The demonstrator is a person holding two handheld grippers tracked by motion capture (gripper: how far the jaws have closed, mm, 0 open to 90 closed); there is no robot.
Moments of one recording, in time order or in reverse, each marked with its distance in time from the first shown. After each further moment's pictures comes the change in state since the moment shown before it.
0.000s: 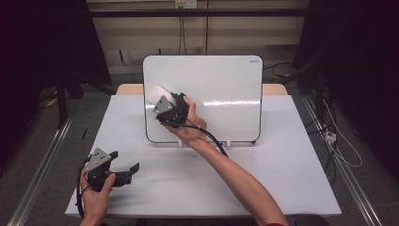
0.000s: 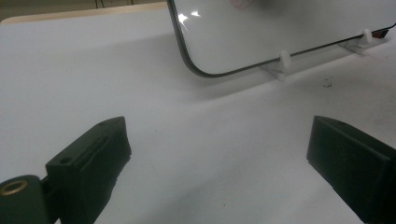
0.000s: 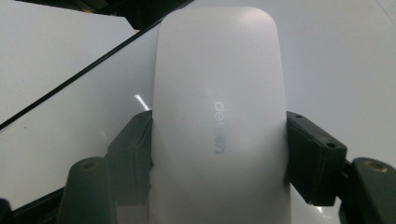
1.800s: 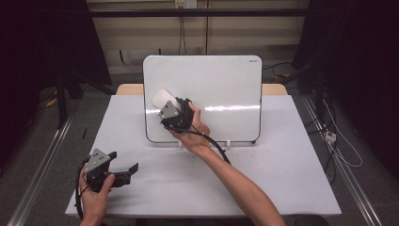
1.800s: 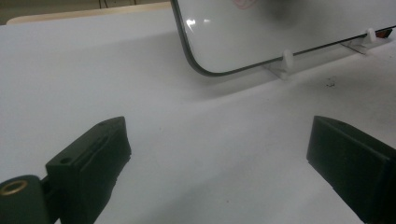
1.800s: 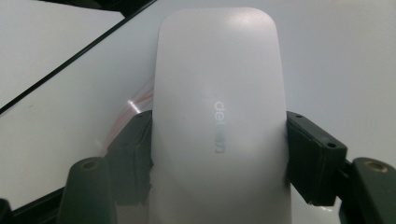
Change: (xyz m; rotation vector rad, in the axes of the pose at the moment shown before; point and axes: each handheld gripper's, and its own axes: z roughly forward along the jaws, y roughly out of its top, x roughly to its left) left arm 0.000 -0.001 -0.002 0.005 0.012 -0.001; right arm 0.008 -0.019 -0.008 0.001 -0.022 0.048
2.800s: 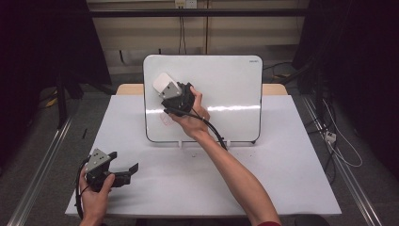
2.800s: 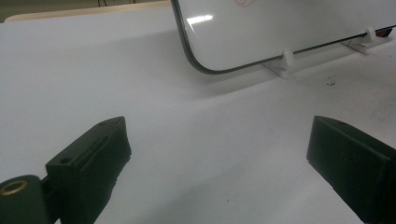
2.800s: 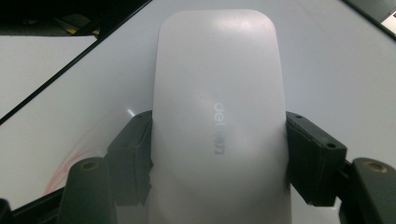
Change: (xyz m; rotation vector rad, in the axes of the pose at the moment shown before) left arm 0.001 -0.001 0.001 0.002 -0.002 -0.010; right arm -0.041 0.027 0.014 -0.013 -0.020 0.068
